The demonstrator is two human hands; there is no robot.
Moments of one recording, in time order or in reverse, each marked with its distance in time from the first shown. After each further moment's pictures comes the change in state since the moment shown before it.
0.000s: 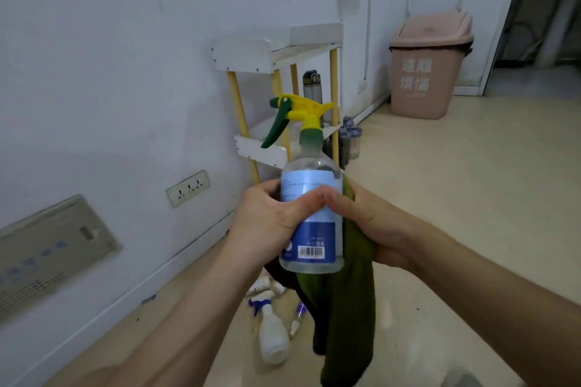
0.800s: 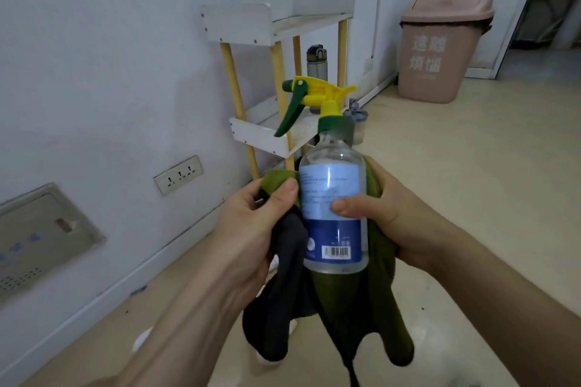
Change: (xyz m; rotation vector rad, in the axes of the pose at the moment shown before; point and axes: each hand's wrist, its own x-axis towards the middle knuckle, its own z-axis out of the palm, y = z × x) left_hand 0.044 -0.037 -0.001 -0.574 -0.006 -0.068; right_hand 0.038 0.003 -0.035 -0.105 0.139 -0.128
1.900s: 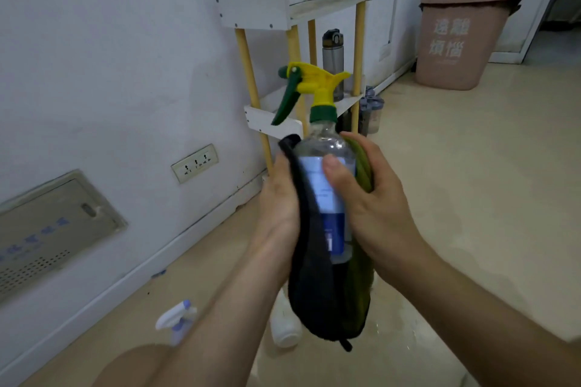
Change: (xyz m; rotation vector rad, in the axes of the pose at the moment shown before) left_hand 0.015 -0.006 0.011 0.245 0.290 -0.048; right_hand -0.001 0.018 0.061 -0.169 0.320 -0.306
